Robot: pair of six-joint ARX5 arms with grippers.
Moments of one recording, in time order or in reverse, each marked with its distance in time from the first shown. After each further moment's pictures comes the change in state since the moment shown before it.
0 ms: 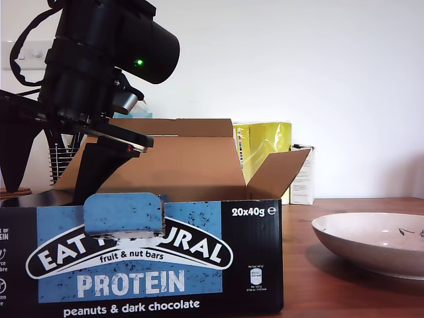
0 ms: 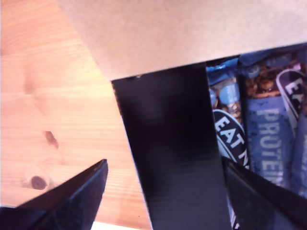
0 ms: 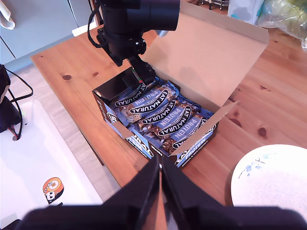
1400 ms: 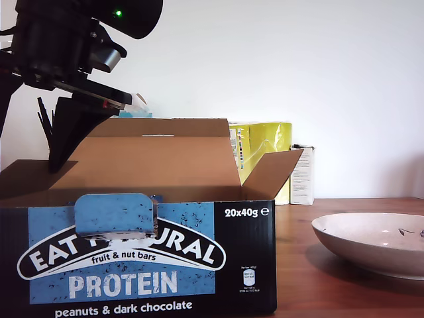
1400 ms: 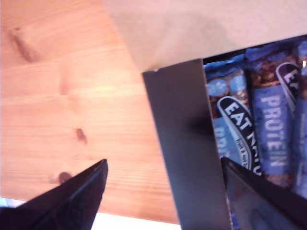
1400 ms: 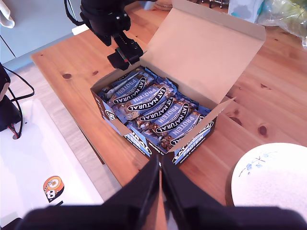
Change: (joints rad) left arm -0.013 -0.135 0.000 -0.069 -0.070 0.008; right arm 0.000 0.000 0.000 -0.006 0.000 0.000
